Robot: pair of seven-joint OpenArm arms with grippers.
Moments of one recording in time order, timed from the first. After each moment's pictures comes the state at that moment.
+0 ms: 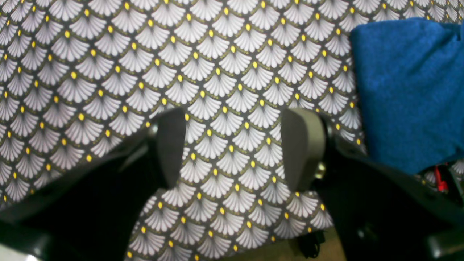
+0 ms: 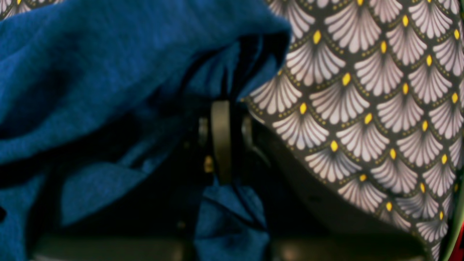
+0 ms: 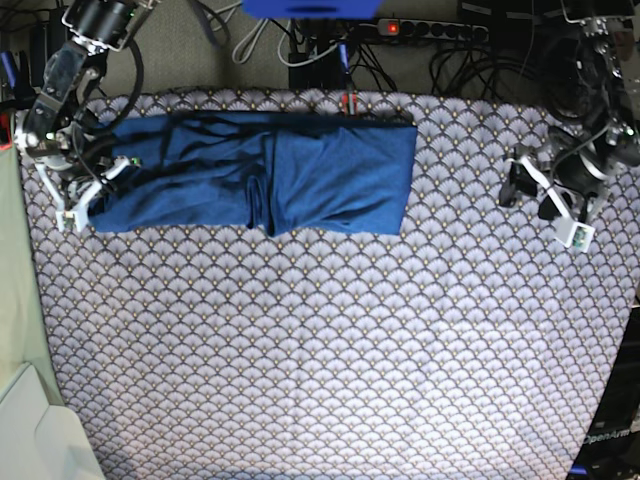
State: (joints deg) left arm 13.5 -23.5 -20.9 102.3 -34.7 -28.7 55.2; right arm -5.0 3.9 35.0 87.9 0.0 33.9 -50.7
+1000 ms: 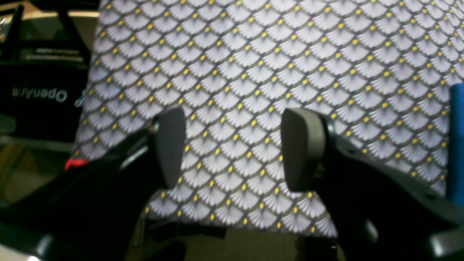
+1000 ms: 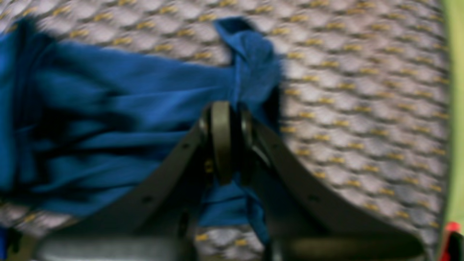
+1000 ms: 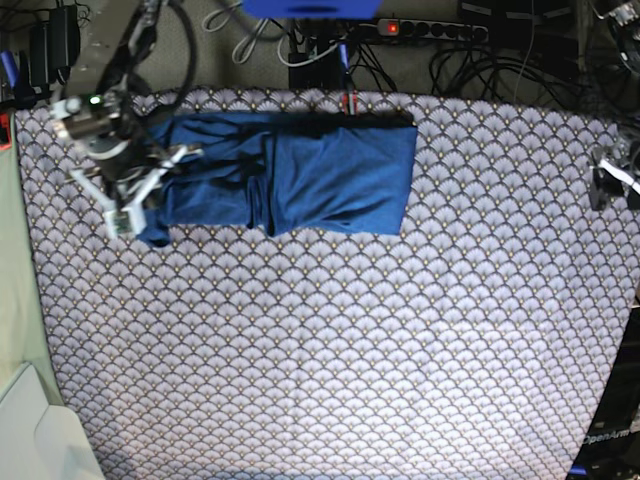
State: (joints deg) left arm 15.8 -23.3 -43.0 102.3 -34.7 -28.9 56.1; right arm -13.8 -7.6 23.2 116.1 -0.9 34.6 -55.1
